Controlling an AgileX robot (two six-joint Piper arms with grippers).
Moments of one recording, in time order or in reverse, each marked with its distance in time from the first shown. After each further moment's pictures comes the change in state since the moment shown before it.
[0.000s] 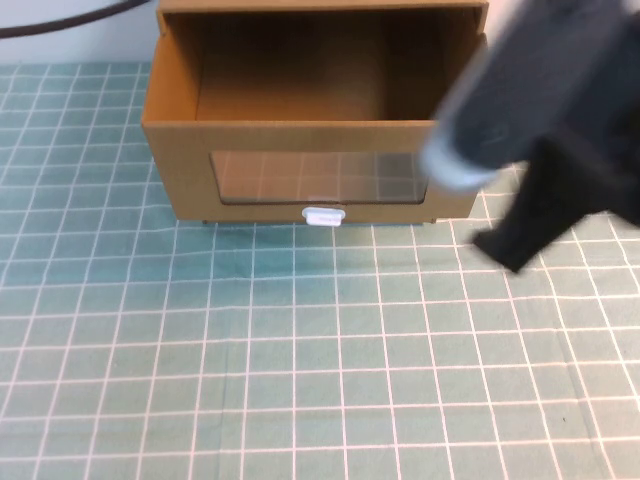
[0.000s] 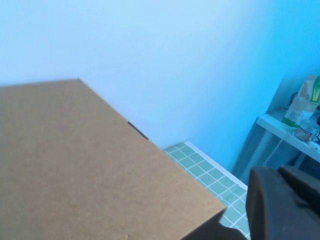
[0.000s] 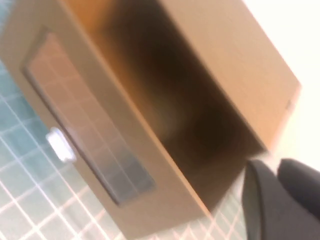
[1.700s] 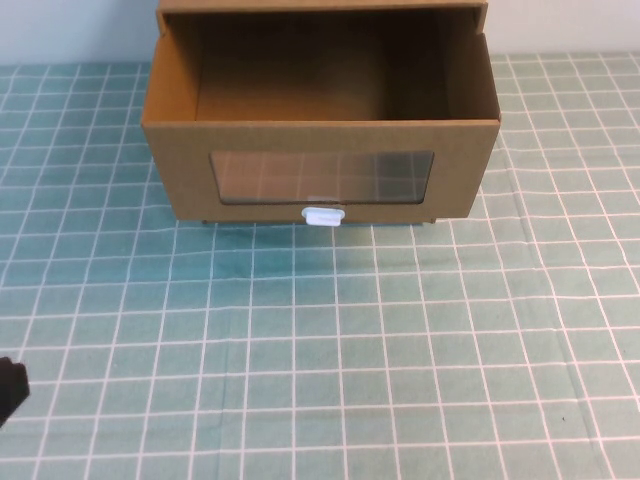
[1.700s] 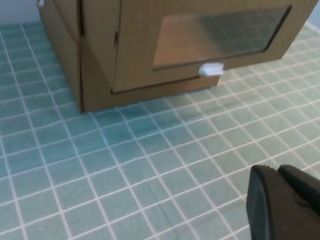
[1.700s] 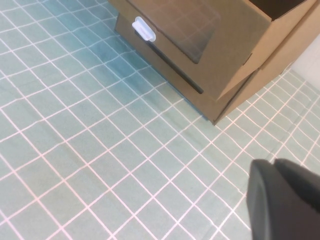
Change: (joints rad) right arm 0.000 -0.656 0.461 0.402 0.038 -0.067; left arm 0.000 -1.229 1.256 0.499 0.011 -0.307
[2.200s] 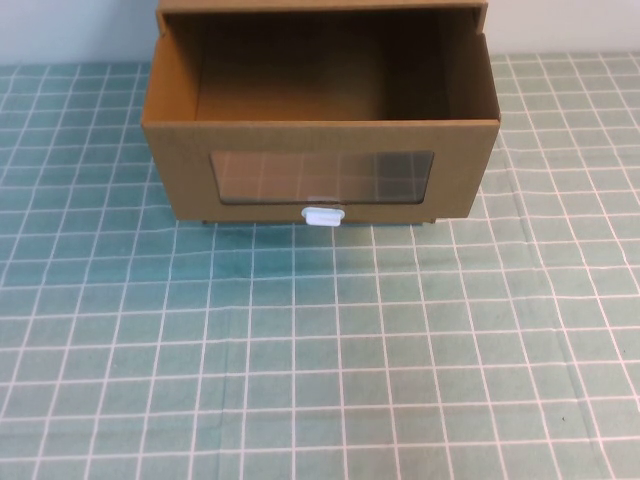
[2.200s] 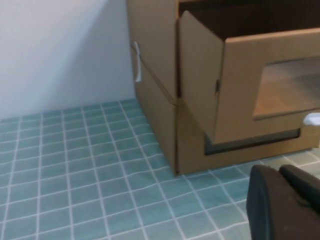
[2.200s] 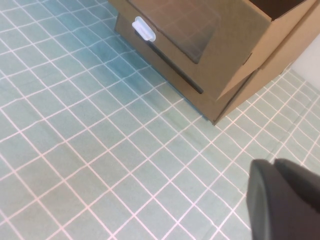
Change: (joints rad) right arm 0.000 0.000 0.000 0.000 0.000 0.000; left arm 0.000 -0.145 0.312 0.171 -0.488 -0.002
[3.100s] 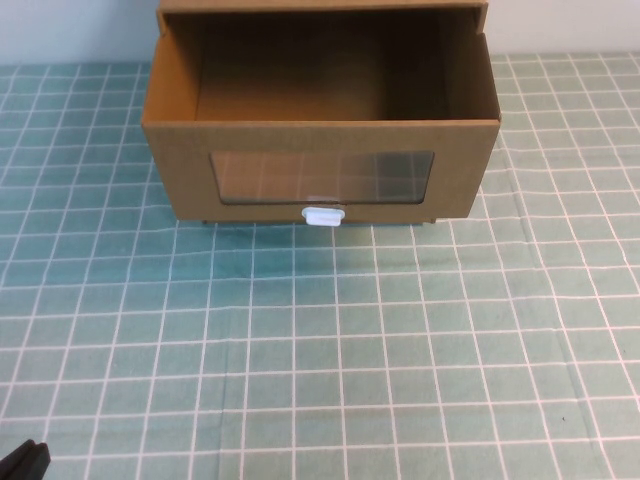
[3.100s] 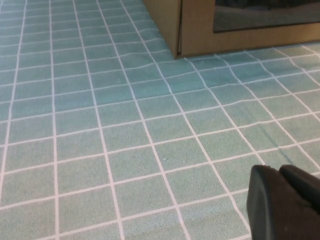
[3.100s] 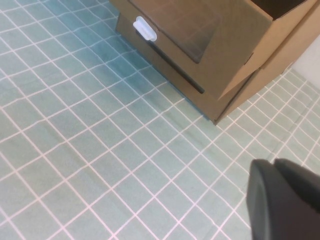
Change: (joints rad) right arm 0.000 0.000 0.000 0.002 0.000 0.000; left arm 0.000 -0.208 0.367 0.059 0.015 -0.098
